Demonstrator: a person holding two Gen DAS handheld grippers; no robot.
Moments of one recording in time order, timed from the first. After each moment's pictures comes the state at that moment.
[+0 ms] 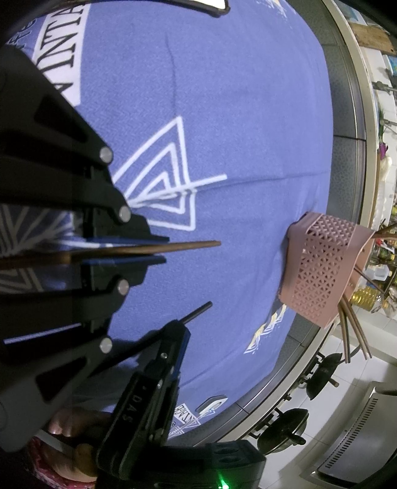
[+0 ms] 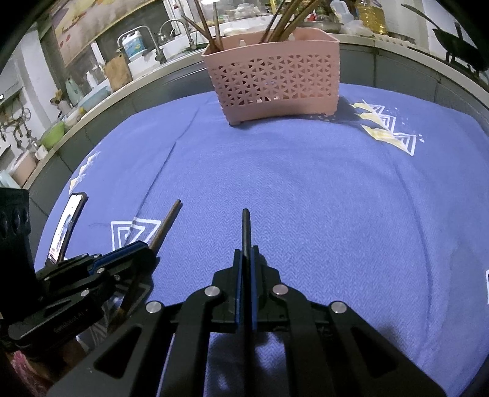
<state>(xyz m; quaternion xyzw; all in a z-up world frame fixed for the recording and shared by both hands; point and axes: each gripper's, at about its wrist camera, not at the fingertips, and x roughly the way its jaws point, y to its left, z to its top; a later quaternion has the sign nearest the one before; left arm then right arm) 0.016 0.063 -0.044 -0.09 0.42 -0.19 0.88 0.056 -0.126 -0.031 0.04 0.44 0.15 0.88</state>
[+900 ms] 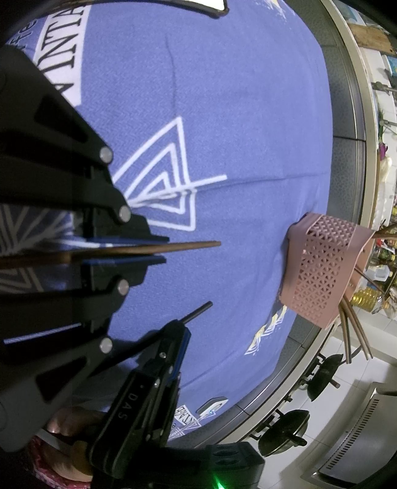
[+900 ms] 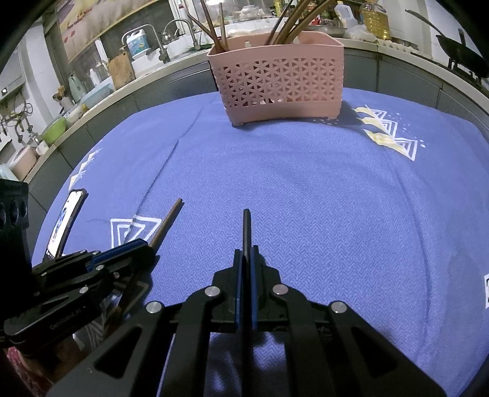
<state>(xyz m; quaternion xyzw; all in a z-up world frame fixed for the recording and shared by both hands) 0.017 0.063 -0.045 -0.09 0.42 -0.19 0.89 0.055 -0.126 -0.032 0.04 0.44 0.16 0.89</state>
